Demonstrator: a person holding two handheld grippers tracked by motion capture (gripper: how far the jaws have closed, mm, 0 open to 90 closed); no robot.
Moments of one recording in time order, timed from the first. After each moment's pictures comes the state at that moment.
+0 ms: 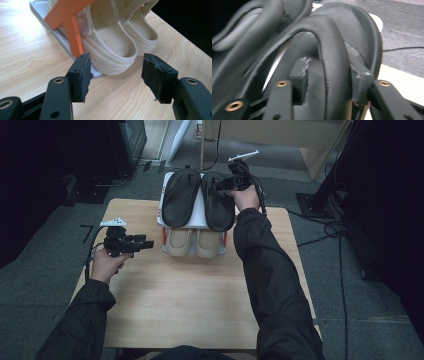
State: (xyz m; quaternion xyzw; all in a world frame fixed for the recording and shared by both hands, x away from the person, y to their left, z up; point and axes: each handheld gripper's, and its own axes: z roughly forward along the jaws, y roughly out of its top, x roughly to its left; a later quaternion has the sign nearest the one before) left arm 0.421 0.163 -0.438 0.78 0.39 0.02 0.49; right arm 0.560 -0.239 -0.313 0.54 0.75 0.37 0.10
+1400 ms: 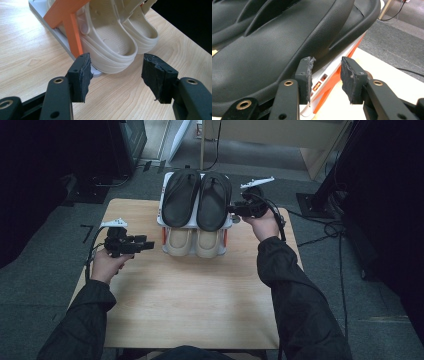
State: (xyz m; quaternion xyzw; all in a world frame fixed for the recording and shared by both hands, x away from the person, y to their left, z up) left arm 0.420 0.161 -0.438 0.78 0.39 0.02 0.49; right arm 0.470 -0.274 -0.332 0.43 0.80 0.39 0.17
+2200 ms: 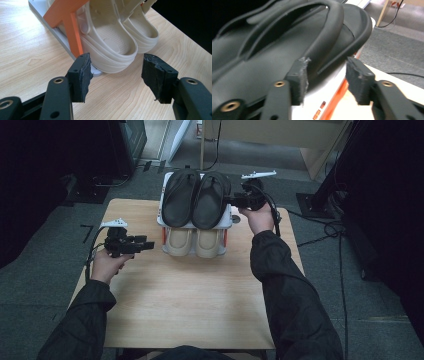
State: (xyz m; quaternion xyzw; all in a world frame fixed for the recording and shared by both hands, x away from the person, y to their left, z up) left arm 0.420 0.161 -0.439 0.78 0.39 0.02 0.49; right arm 0.486 -0.268 -0.320 0.46 0.75 0.43 0.17
